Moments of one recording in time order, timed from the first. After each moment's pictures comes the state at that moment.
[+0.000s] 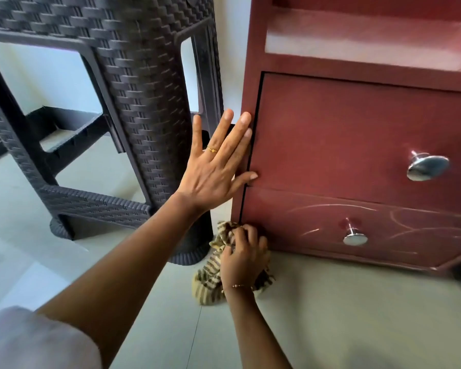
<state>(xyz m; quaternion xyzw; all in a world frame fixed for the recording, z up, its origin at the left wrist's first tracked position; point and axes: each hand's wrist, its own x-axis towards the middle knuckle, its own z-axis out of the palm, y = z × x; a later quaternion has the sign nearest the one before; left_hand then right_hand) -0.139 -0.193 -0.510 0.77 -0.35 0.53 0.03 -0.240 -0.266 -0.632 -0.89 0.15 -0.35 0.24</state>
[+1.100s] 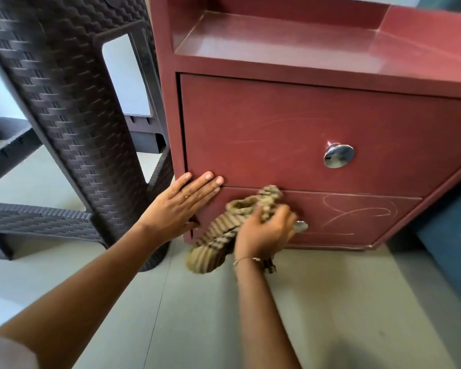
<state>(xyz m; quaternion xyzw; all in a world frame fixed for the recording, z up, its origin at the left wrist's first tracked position) -0.165 -0.206 -0.559 0.79 -0.44 0.38 -0.19 -0.245 -0.358 -0.555 -0.70 0.41 -0.45 0.39</state>
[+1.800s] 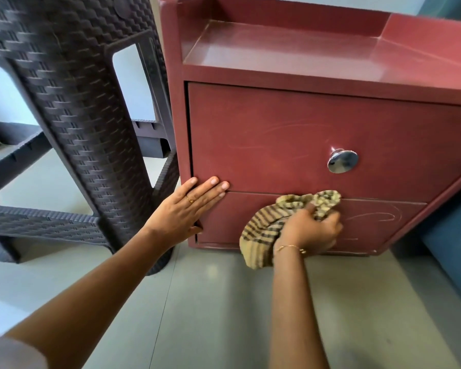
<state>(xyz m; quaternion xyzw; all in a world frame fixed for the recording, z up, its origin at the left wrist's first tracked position) -0.167 -0.206 -0.560 0.80 -0.42 0.37 -0.23 -0.240 -0.414 -0.538 -0.54 0.52 -0.47 0.46</state>
